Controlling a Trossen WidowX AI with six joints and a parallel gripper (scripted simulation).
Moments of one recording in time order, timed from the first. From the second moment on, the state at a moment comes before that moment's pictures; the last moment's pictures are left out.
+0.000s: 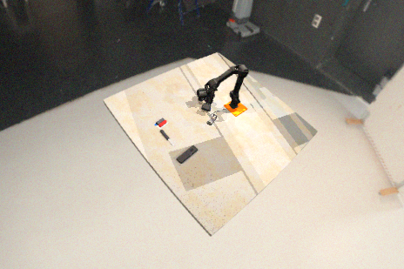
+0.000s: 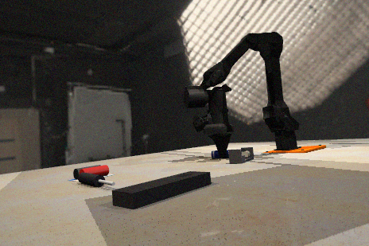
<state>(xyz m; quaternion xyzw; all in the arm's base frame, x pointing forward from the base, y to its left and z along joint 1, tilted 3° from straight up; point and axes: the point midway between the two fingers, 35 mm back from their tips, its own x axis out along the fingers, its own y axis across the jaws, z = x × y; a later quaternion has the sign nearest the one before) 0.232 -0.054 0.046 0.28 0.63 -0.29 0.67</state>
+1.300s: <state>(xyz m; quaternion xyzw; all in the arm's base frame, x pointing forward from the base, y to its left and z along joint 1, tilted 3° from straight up) 0.256 0.066 0.118 -0.17 0.68 0.14 0.70</state>
